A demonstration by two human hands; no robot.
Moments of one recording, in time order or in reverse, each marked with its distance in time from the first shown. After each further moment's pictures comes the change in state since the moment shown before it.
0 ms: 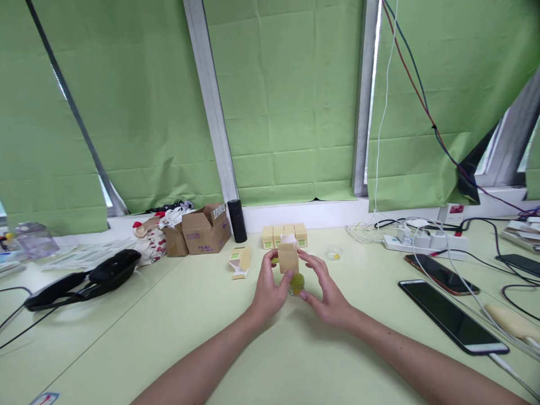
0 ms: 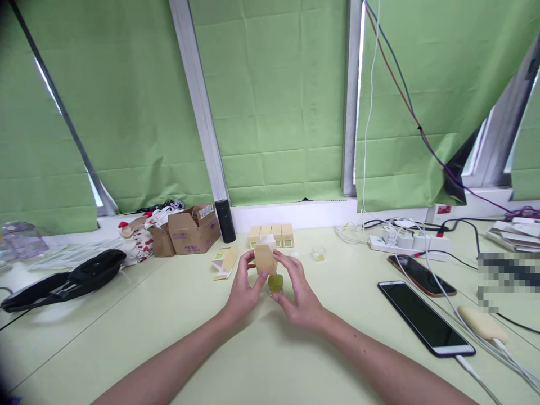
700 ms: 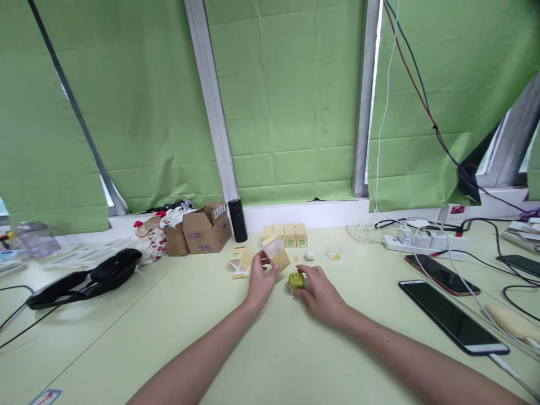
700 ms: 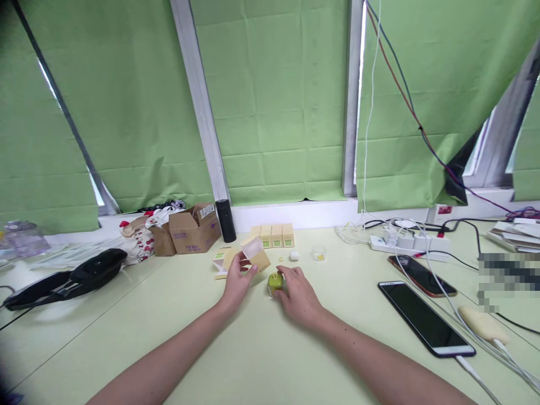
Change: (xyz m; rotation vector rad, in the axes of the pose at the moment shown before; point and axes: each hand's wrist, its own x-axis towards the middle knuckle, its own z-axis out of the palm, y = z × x) left_hand 0.021 -0.048 -0.009 -0.052 0.205 -0.246; right_hand -0.005 0.031 0.016 -0.309 -0.092 0.282
